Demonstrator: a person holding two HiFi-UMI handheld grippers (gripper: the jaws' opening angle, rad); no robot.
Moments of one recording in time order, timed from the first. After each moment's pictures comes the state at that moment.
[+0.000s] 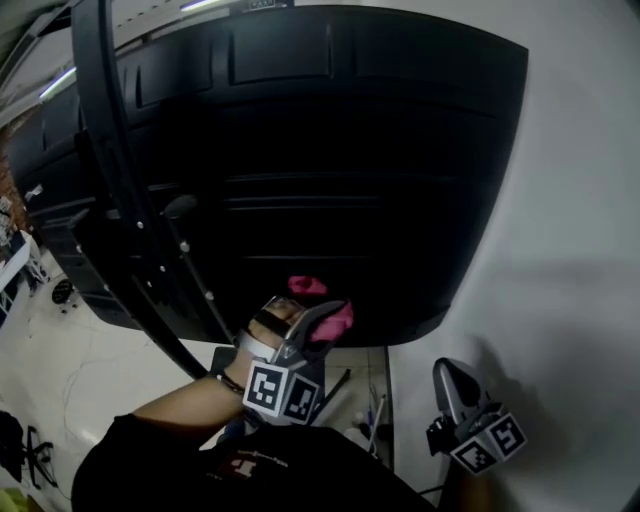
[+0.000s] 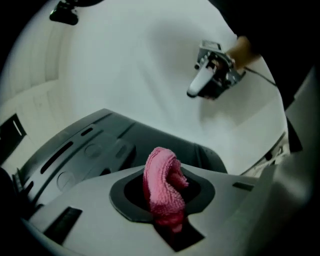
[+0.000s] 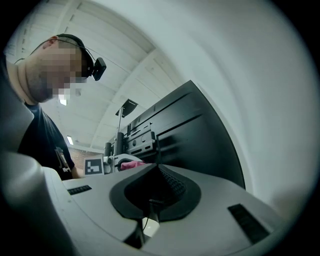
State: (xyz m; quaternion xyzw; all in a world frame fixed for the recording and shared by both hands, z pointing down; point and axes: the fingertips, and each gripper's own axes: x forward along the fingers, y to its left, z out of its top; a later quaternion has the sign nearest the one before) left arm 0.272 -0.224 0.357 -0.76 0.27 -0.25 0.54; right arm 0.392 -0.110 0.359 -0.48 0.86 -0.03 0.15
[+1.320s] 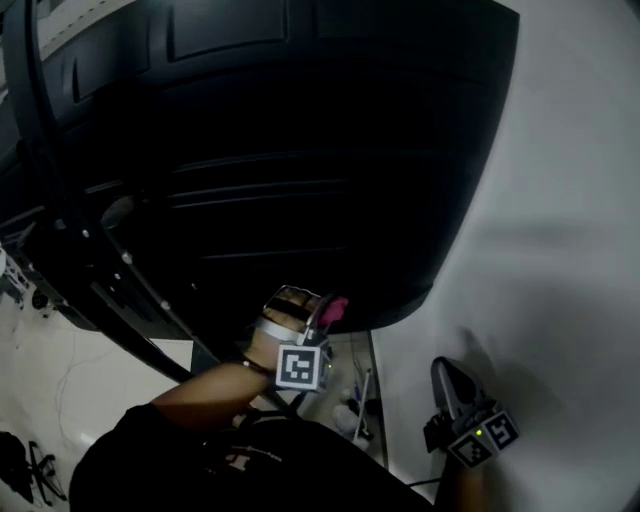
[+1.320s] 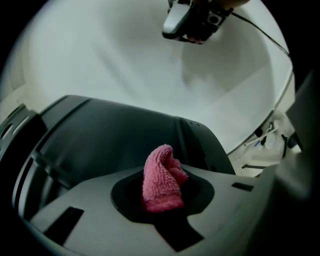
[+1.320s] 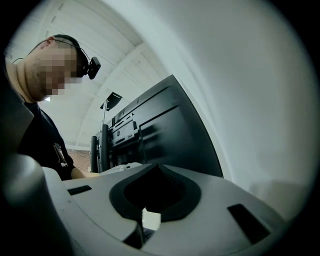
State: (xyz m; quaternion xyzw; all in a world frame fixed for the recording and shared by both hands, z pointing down) left arm 0.329 -0.294 0.472 -0.73 0.23 -0.36 0.53; right arm 0.431 -0.111 0.407 -0.54 0.83 -0.09 0.14
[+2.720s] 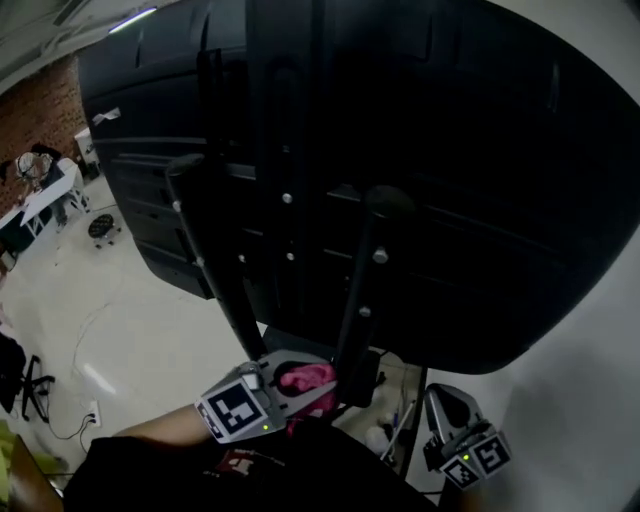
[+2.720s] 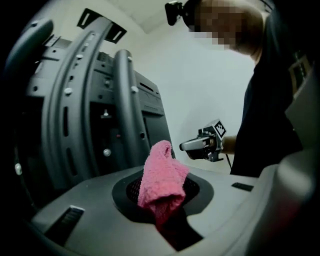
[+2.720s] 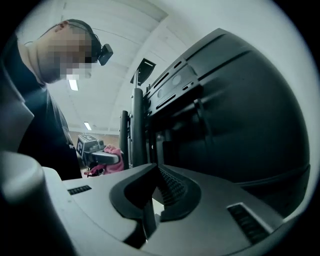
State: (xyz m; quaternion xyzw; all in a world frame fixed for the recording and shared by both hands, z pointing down) left arm 0.068 -0.180 0.416 -0.96 0.21 -0.13 0.11; right arm 0.215 -0.171 0.426 -0.39 0.92 -0.05 0.04
